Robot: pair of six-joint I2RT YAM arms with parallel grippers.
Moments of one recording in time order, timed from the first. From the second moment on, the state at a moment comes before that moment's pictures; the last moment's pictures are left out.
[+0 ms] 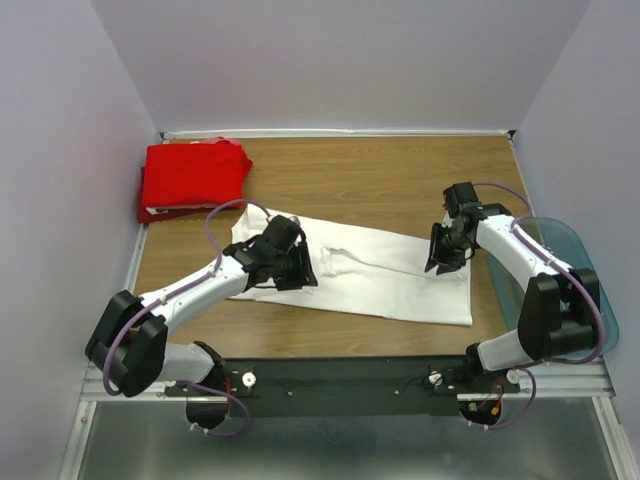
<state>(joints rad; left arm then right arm) -0.67 1.32 0.79 -0.46 0.12 -0.78 0.16 1.47 0.99 -0.85 -0.09 0.36</state>
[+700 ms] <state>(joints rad) -0.46 1.73 1.19 -0.45 0.06 -0.52 0.16 1.62 1.06 -0.81 0.04 0.44</state>
